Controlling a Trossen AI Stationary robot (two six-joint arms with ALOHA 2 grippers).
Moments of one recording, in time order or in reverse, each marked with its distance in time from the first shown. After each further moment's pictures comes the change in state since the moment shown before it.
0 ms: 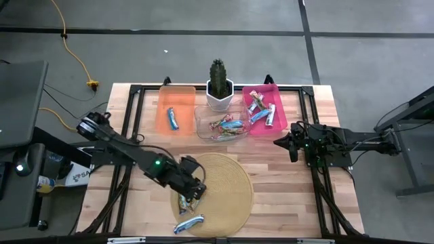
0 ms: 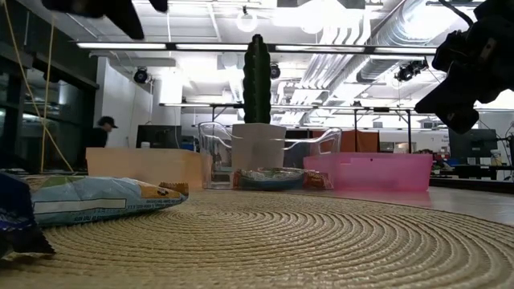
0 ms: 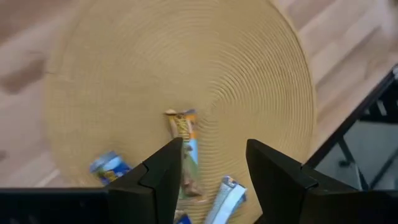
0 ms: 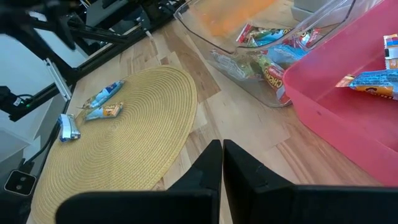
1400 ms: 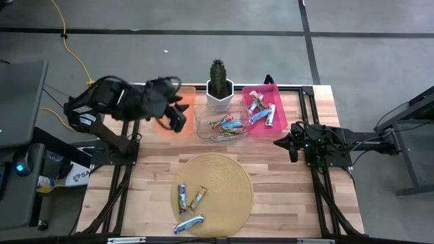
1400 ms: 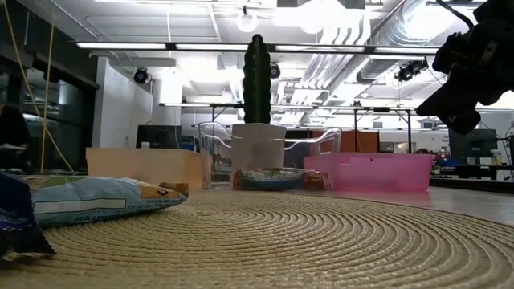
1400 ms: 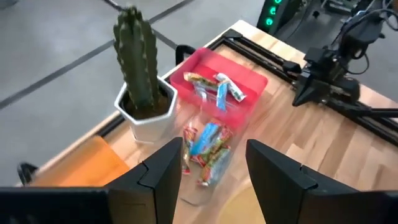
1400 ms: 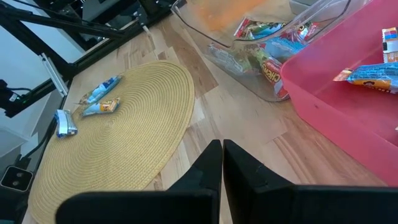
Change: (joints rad) left arm 0.369 -0.095 0.813 -0.562 -0.354 0.810; right arm 0.000 0.000 0.000 -0.022 -0.002 0.000
